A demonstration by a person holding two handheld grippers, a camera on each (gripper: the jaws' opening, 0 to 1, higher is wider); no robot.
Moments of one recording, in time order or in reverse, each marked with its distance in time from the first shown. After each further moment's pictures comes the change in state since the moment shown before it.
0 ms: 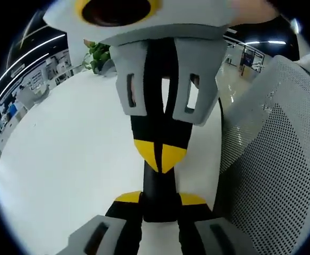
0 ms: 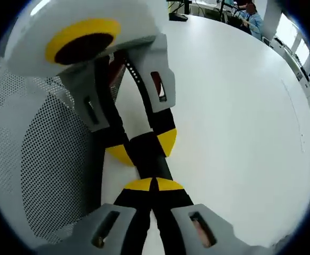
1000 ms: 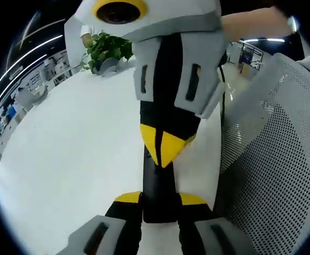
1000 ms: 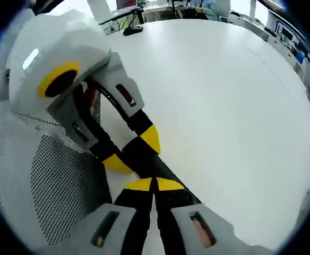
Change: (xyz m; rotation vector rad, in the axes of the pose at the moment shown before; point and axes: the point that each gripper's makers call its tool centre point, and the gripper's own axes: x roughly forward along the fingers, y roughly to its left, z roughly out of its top) left arm 0.001 -0.001 0.000 0.021 0.015 0.000; right arm -0.023 -0.001 -0.005 0.435 -0.192 -0.064
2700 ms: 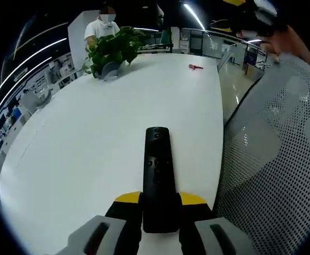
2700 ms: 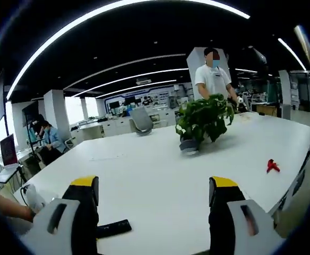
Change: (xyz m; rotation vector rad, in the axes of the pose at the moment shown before) left arm 0.011 -0.012 0.018 0.000 -0.032 0.057; right arm -0.231 -0.015 -0.096 0.803 -0.845 -1.075
